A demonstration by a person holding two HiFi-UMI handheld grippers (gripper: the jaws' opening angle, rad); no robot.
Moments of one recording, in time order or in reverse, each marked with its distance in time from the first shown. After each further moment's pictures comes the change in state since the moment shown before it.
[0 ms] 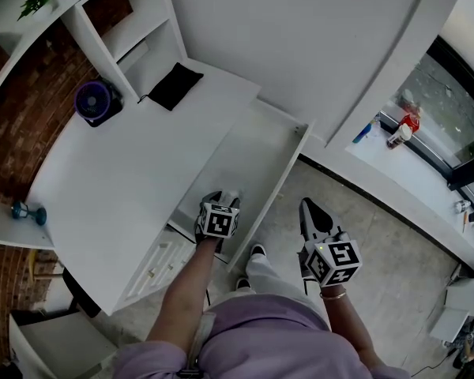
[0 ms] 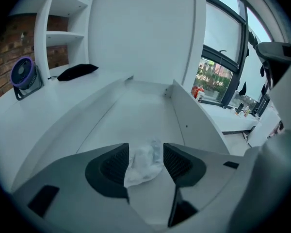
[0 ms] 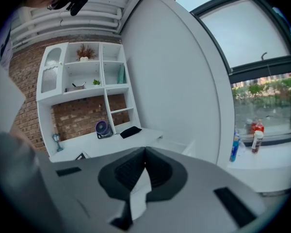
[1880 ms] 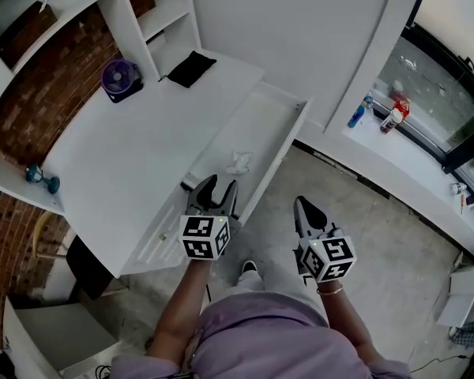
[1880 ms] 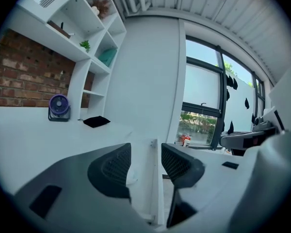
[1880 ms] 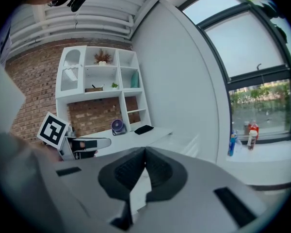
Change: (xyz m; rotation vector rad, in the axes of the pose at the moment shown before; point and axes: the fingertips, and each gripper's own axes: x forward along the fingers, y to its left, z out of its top) left arm -0.268 -0.047 0.011 -0.106 -0.594 -0.033; right arm -0.125 0.107 -0.047 -0.040 -0.040 0.024
